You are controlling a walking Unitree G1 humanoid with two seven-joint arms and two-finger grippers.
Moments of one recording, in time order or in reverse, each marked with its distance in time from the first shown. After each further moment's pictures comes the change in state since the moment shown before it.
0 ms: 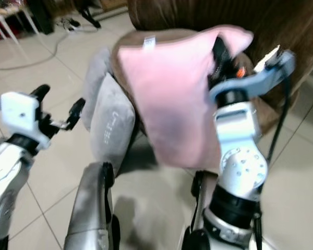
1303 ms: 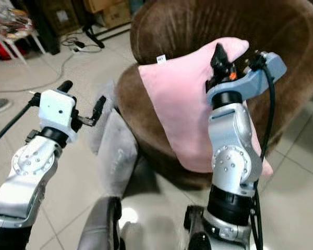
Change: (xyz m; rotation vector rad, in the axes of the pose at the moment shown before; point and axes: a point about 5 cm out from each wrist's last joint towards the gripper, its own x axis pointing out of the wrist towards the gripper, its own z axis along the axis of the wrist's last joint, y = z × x) left arm 0.021 -0.028 -0.005 0.050 -0.017 0.003; right arm -0.001 -0.020 -0.021 -0.147 0.019 -0.142
